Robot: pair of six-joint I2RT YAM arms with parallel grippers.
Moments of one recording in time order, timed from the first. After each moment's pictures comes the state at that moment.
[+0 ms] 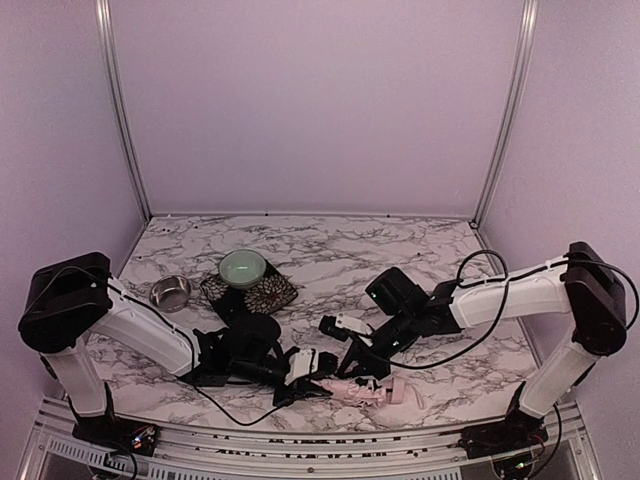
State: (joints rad) left arm -1.15 1.79 0.69 0.53 0.38 0.32; right arm 0.91 1.60 0.85 -0.25 -0.63 -0.19
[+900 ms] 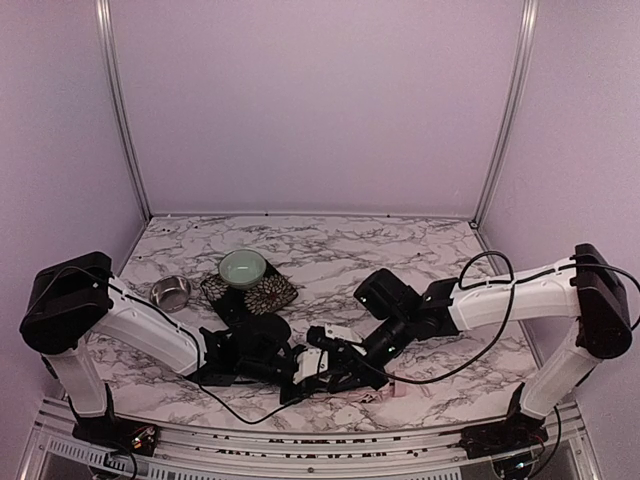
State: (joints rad) left arm -1.17 1.81 0.75 0.45 0.28 0.33; right arm 1.00 1.59 0.91 -0.33 -0.73 -0.24
